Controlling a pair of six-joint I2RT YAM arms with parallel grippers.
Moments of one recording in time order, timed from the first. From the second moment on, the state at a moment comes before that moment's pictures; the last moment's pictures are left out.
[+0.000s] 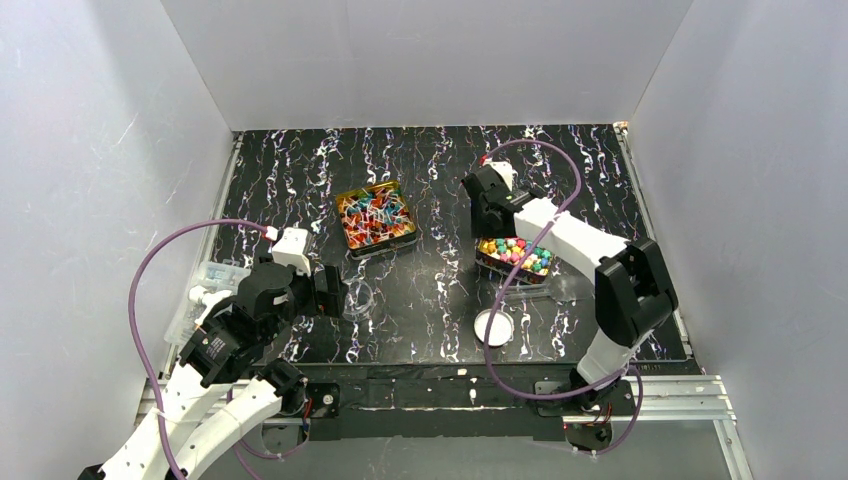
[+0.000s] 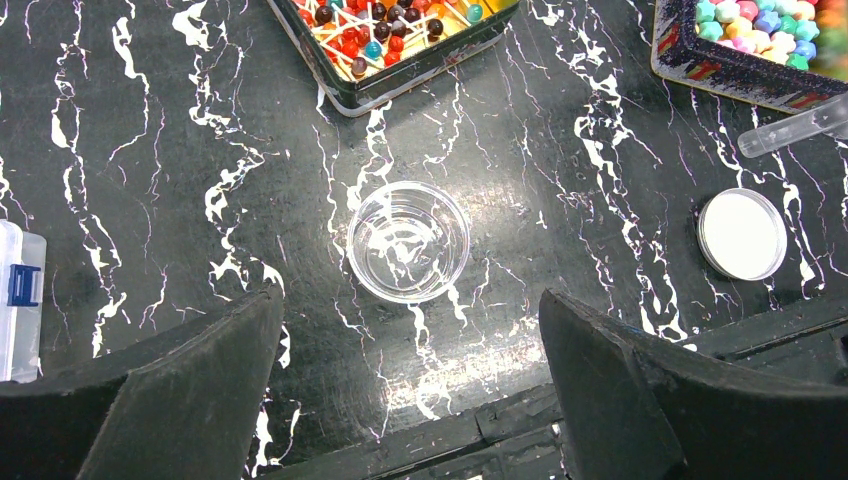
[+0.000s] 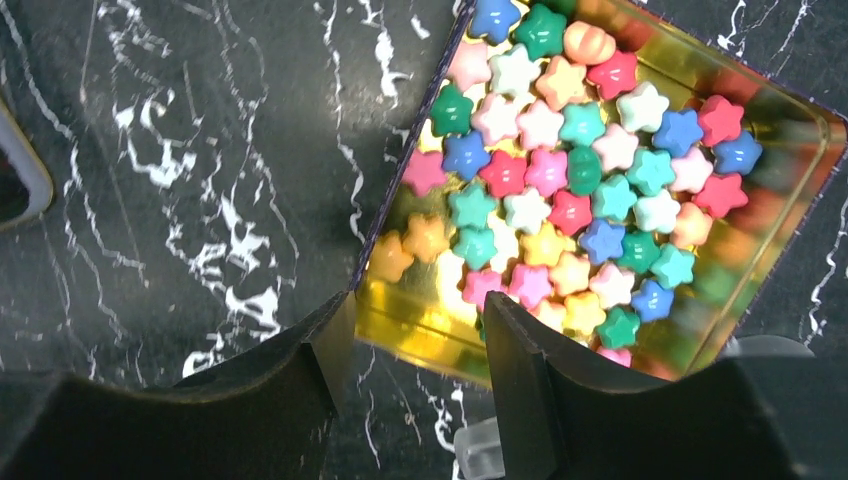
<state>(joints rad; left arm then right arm) -0.64 0.50 0.81 -0.86 -0.25 -0.32 0.66 1.67 1.29 -0.67 0.42 0.50</state>
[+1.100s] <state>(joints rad) -0.64 0.50 0.81 -0.86 -0.26 -0.32 0.54 1.94 1.44 -0.57 0.27 0.59</state>
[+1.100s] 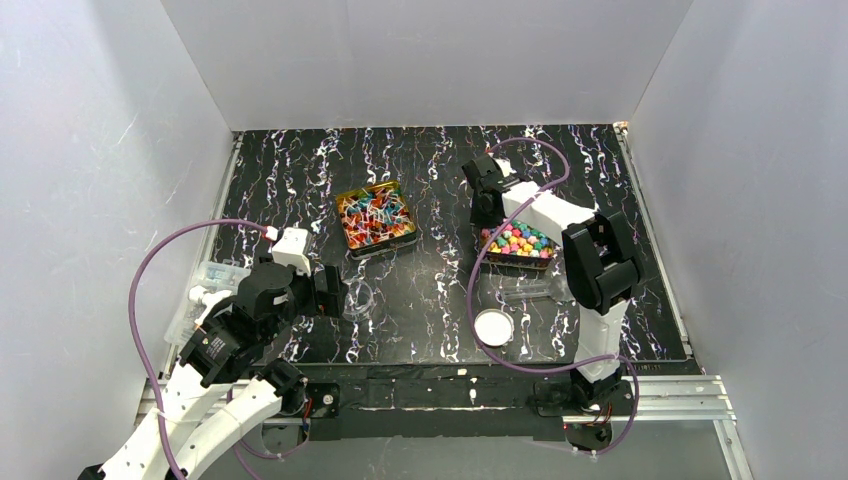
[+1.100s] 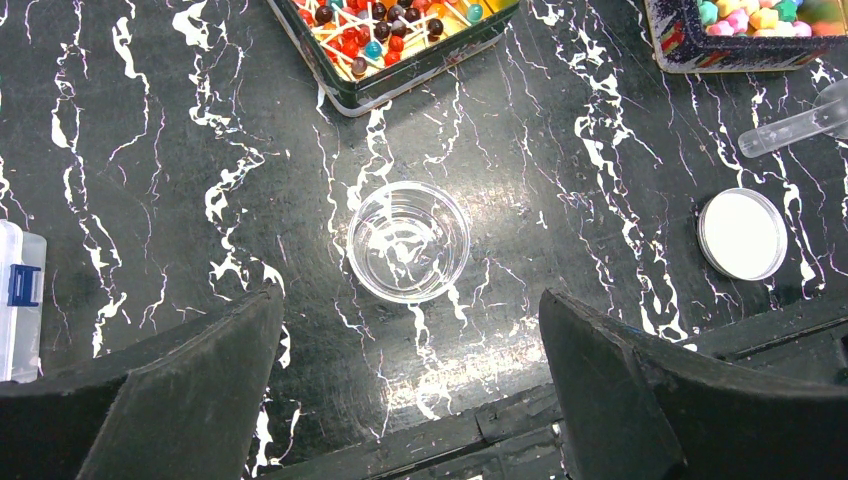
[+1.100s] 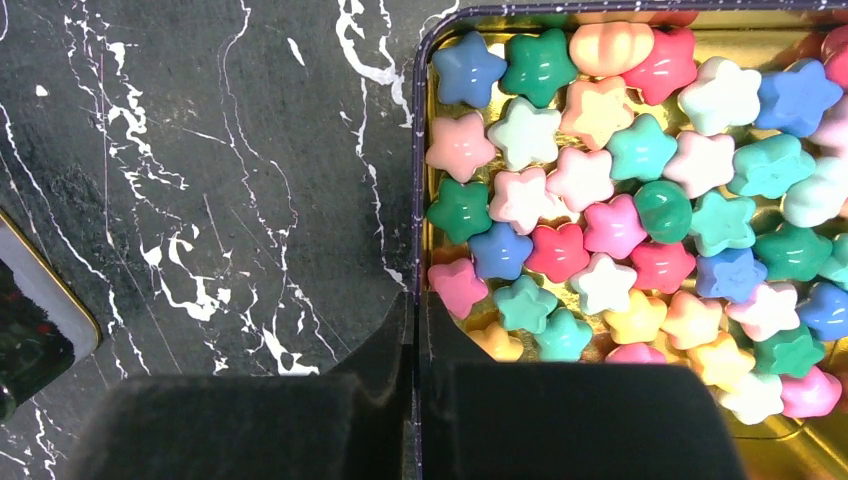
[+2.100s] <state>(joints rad) -0.64 0.50 0.81 -0.86 -0.26 -0.32 0.68 2.10 1.68 -0.61 0.22 0.60</state>
